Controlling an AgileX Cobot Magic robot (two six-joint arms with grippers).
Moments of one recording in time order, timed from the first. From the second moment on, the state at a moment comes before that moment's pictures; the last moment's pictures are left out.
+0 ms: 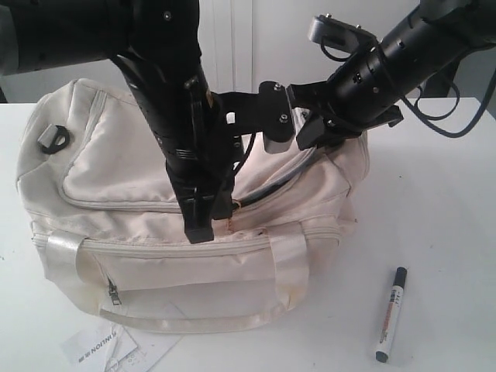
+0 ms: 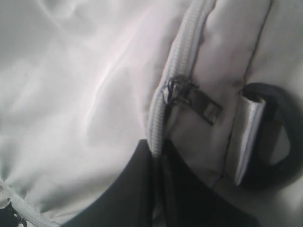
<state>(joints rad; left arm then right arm) -0.68 1.75 -1.55 -0.08 1.17 0.79 0.12 1.76 -1.43 0.54 0.93 -0.30</state>
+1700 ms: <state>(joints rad) -0.68 1.65 -1.55 -0.02 1.19 0.71 0.10 1.66 -1.48 0.52 1.03 -0.29</state>
